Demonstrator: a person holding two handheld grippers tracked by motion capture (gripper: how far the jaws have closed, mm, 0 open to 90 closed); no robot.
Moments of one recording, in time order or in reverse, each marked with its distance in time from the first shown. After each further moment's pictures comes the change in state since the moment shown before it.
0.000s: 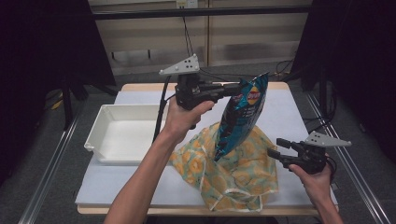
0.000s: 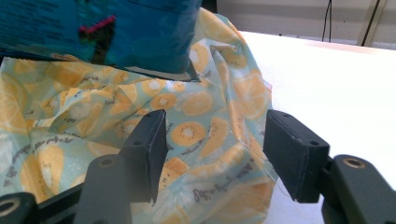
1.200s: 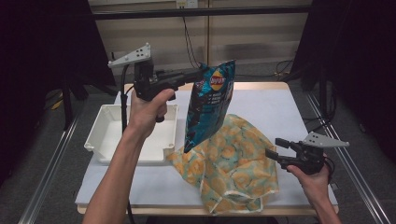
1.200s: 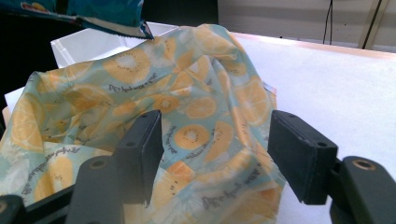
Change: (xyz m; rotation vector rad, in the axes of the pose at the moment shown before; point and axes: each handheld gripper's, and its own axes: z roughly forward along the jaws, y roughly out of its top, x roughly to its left) left arm 0.015 0.017 -0.081 -0.082 0.102 -0.039; right arm 0.005 0.000 0.004 -0.007 0.004 -0.006
